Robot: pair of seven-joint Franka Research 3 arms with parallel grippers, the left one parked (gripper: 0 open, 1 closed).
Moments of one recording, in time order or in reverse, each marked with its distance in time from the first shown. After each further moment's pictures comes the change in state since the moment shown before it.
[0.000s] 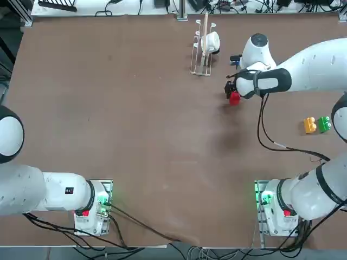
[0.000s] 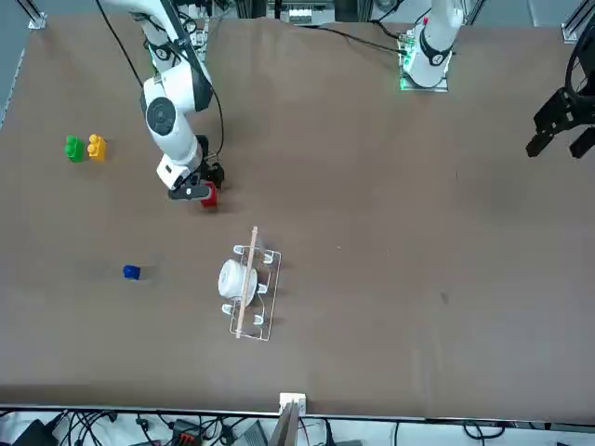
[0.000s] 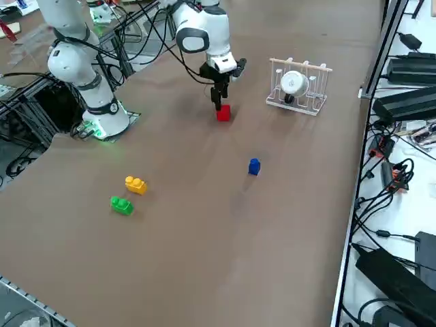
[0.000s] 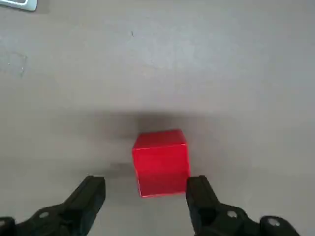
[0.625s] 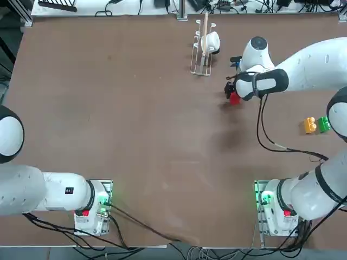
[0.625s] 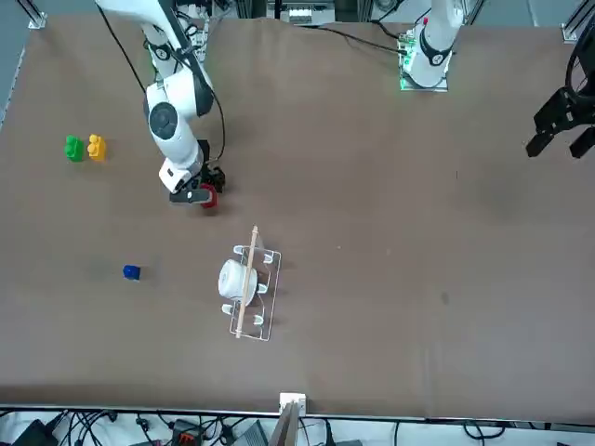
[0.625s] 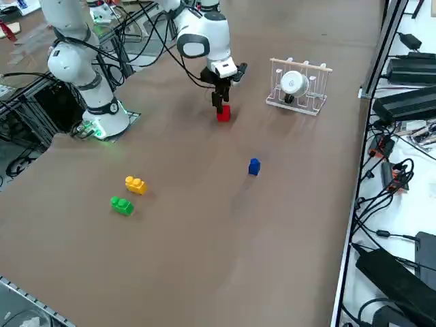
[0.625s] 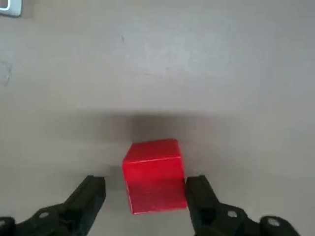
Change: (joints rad) arm -0.001 0.034 -0.015 -0.001 0.000 0.048 0.000
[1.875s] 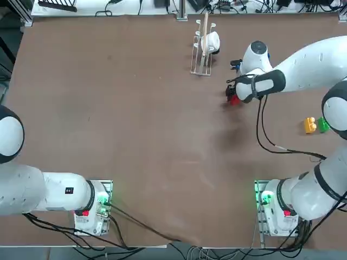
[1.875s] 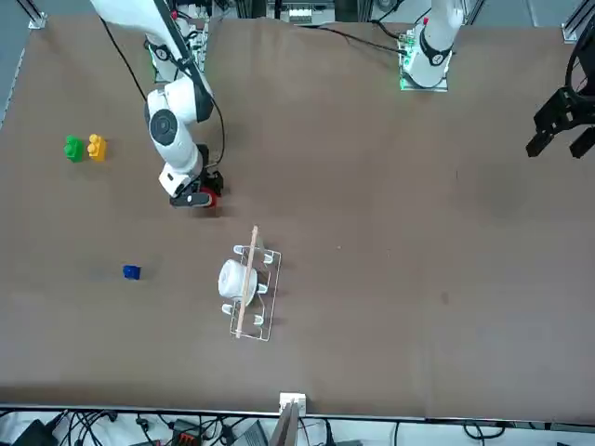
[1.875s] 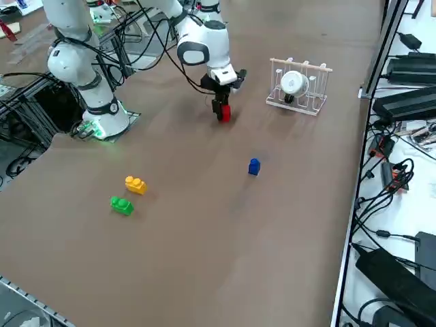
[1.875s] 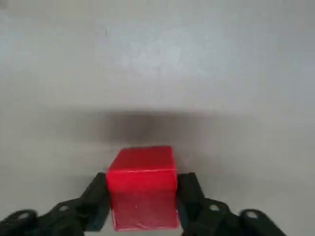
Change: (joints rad) arm -0.021 0.044 -0.009 -0.006 -0.002 0.054 -0.053
